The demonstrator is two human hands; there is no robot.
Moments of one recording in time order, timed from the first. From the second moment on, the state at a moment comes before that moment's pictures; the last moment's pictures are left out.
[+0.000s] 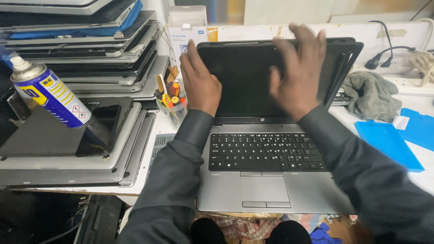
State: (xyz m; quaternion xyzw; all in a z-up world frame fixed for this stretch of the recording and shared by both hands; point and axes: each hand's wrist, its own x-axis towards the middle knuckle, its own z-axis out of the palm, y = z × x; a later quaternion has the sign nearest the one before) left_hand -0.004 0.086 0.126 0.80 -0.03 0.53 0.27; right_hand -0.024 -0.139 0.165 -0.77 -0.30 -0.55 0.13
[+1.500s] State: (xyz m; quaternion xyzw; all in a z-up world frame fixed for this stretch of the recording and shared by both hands) left_hand -0.034 0.068 0.080 0.84 0.05 0.45 0.30; right_hand -0.050 -0.095 0.060 -0.95 -0.27 -0.13 0.10
